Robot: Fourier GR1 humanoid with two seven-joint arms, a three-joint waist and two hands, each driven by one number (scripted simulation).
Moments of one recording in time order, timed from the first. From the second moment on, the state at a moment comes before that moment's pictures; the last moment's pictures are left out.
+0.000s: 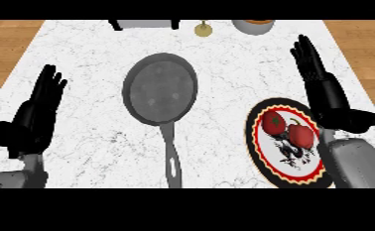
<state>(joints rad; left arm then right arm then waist) -0.07 0.34 0.01 -1.56 0.24 0.19 0.03 -0.28 -0.32 0.10 -1.49 -0.13 -0.09 -0.18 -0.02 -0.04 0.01</state>
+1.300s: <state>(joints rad) 0.07 0.39 -0.15 -1.59 0.00 0.18 0.12 0.06 -0.62 0.01 -1.67 0.08 -0.25 0.56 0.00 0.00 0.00</state>
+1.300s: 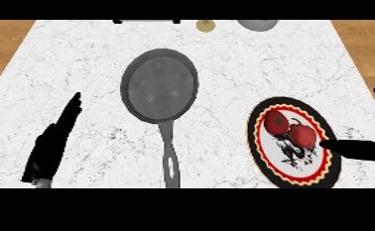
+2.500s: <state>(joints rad) 0.07 0.35 -0.12 -1.61 -0.05 0.13 0.14 -0.46 -0.56 0.22 -1.45 0.01 0.18 1.05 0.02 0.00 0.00</state>
